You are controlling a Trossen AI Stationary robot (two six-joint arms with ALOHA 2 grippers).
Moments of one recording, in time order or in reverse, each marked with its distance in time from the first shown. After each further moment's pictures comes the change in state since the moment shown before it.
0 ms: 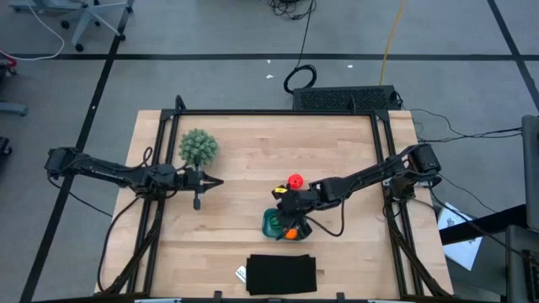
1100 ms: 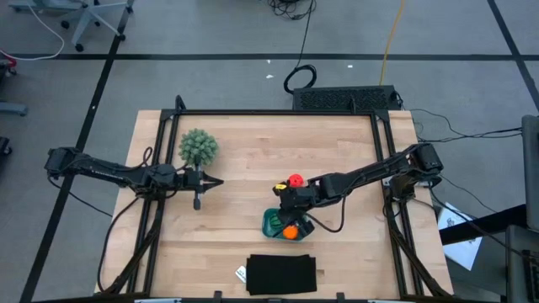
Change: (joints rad) left arm 0.000 0.000 0.000 0.000 0.000 0.000; right arm -0.008 -0.020 0.101 -0.202 -0.005 0.024
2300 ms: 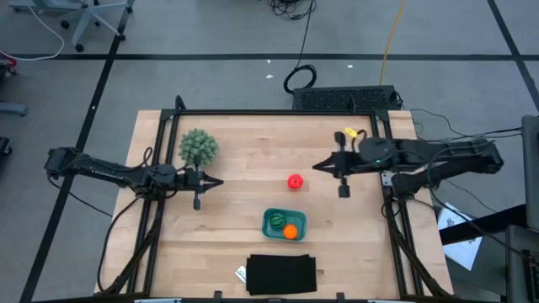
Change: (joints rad) left arm 0.000 0.000 0.000 -0.011 0.000 0.000; right arm -0.138 -0.763 -0.234 -0.055 0.205 0.223
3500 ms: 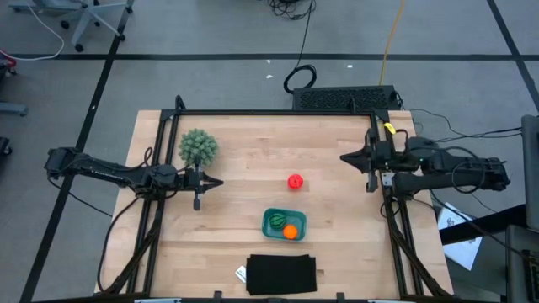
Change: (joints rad) left arm 0.000 0.000 0.000 -0.020 0.000 0.000; right arm -0.107 -0.516 -0.416 0.284 -0.077 0.186
